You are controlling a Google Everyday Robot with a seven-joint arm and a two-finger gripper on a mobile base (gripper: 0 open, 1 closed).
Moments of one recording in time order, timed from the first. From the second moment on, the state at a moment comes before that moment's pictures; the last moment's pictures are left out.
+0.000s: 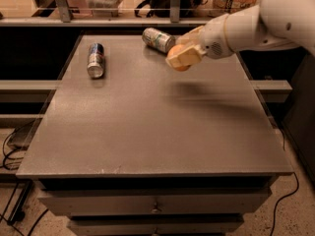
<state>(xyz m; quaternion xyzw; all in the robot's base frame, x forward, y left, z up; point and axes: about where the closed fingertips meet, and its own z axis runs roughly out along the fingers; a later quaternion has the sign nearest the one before) 0.656 -0.059 0.940 -0.52 0.70 0.17 0.47</state>
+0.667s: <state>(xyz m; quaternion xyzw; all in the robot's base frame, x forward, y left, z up) 0.689 0.039 0.914 -0.50 0.67 0.25 0.50</state>
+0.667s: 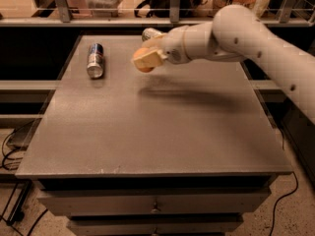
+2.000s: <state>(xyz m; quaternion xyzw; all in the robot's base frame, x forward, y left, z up) 0.708 0.143 0.872 -0.50 0.66 0.29 0.48</state>
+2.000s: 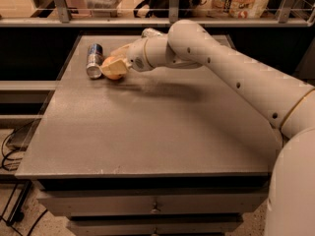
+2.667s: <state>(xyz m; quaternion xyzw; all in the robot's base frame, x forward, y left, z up) 0.705 0.147 0.874 -0.51 0.66 0.29 0.48</state>
